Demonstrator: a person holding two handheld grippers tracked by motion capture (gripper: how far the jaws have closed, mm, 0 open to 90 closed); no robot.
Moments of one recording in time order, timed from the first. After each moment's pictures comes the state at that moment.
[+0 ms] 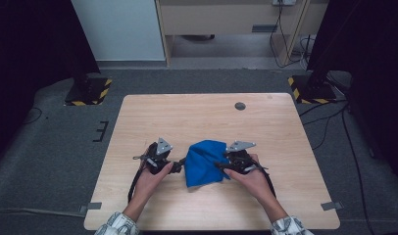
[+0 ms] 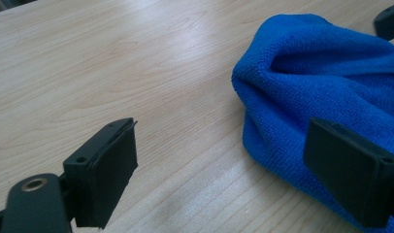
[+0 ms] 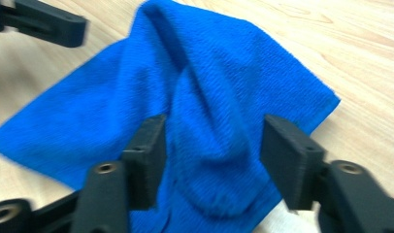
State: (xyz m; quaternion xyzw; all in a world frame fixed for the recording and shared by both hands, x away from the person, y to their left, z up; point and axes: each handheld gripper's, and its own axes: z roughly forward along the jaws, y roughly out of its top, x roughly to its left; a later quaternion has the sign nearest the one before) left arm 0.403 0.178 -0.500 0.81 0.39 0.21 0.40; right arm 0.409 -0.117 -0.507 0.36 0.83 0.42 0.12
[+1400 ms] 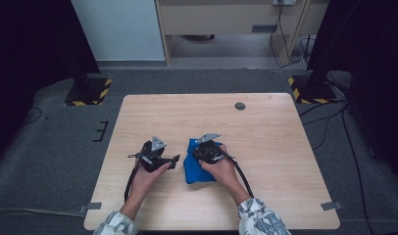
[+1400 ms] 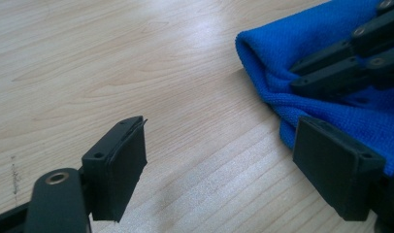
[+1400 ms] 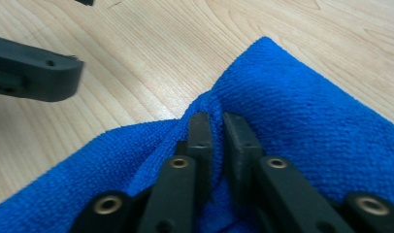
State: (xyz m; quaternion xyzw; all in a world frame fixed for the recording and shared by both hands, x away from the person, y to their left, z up) left arm 0.412 0.195 -0.504 0.80 0.42 0.21 0.37; right arm 0.452 -0.025 -0.526 0.34 0.84 0.40 0.11
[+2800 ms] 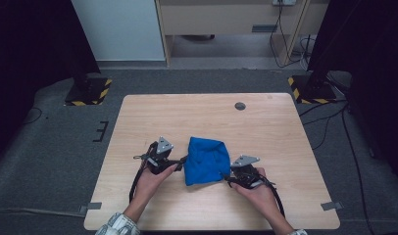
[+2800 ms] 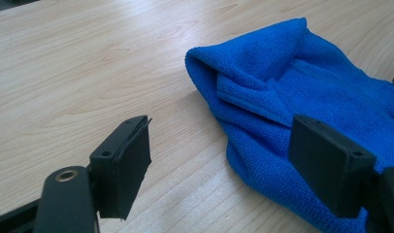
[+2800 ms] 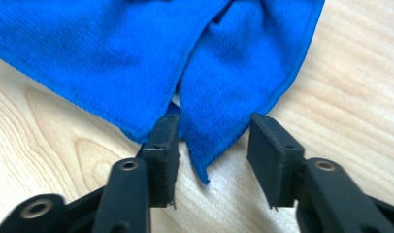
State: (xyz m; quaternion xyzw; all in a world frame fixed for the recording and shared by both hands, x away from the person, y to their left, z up) left arm 0.400 0.173 -0.492 0.80 0.39 0.20 0.41; right arm 0.369 -0.135 -0.525 0.37 0.85 0.36 0.14
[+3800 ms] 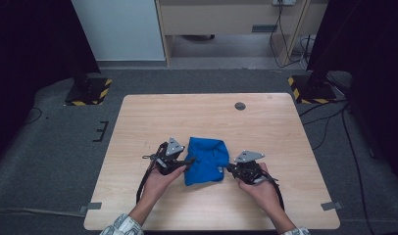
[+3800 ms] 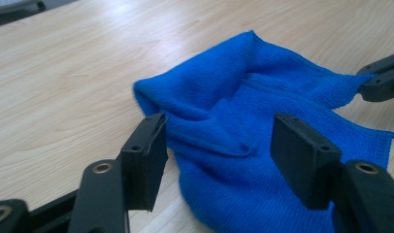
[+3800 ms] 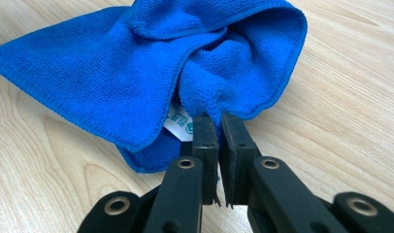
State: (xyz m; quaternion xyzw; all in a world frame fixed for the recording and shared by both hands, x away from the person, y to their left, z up) left arm 0.396 0.141 -0.485 0.82 0.35 0.18 0.42; right arm 0.374 -0.141 -0.507 0.35 0.84 0.39 0.15
